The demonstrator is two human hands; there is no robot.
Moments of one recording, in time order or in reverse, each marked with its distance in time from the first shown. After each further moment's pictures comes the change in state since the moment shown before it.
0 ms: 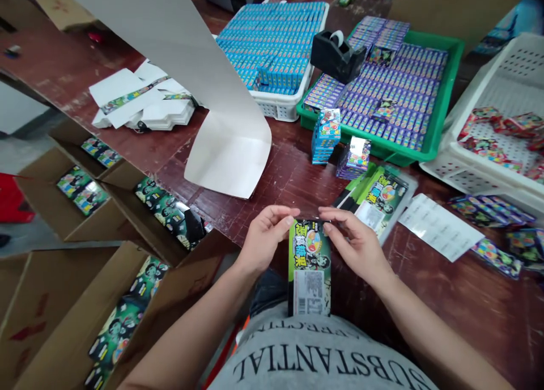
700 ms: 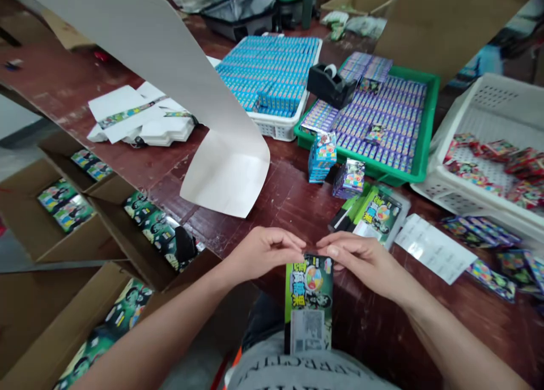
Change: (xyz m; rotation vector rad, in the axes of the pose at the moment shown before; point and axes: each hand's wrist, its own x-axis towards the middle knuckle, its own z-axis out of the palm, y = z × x) left_hand 0.019 0.050 -0.013 0.611 -0.455 0.143; right_hand 0.028 -0.040 -0.029 -0.010 -0.388 0.151
